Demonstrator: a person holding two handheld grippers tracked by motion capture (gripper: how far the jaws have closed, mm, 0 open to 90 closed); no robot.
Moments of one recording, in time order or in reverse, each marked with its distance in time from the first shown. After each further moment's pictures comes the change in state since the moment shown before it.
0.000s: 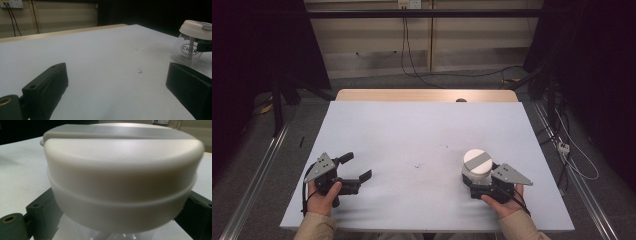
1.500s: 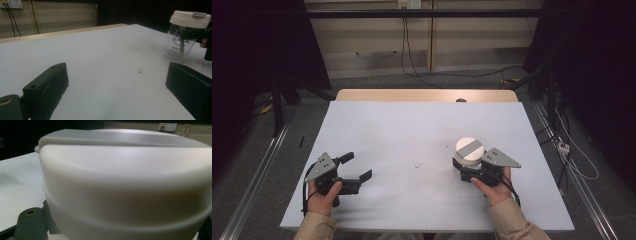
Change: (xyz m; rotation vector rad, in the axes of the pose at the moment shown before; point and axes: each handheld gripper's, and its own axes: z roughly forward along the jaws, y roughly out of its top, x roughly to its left) left arm 0.000 0.001 0.001 0.001 -0.003 0.006; right arm 0.000 0.029 0.037 -0.042 0.044 0.007
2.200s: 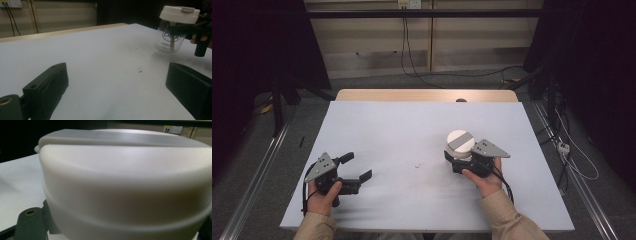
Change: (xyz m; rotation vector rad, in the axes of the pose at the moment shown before) left arm 0.001 0.000 0.000 0.000 -0.002 0.000; right arm 0.003 0.014 0.029 -0.003 0.025 -0.018
